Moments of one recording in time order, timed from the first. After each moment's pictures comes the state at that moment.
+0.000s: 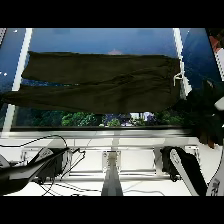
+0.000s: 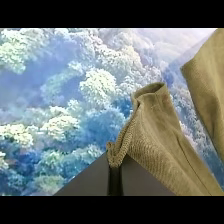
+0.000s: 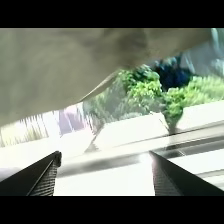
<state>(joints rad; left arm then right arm) 0.91 -1.06 0.74 0.96 -0.63 -1.24 -0.39 -0.75 0.61 -1.31 1.21 1.61</state>
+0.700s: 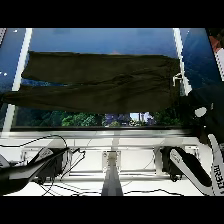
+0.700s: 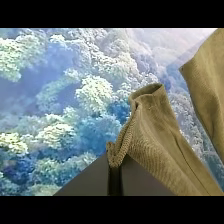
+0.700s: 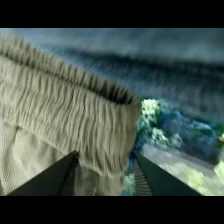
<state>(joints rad) 0.91 -1.06 0.74 0.96 -0.63 -1.24 -0.39 -0.96 0.38 -1.24 0.50 2.31</state>
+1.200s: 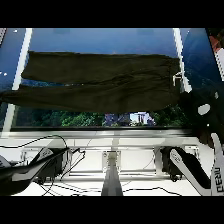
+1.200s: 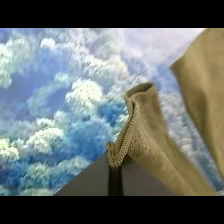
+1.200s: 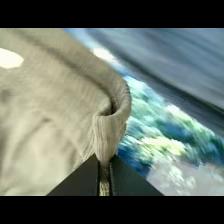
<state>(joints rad) 0.91 -1.01 0.76 0.96 -0.67 -1.24 -0.39 -0.90 0.47 -1.31 0.56 2.00</state>
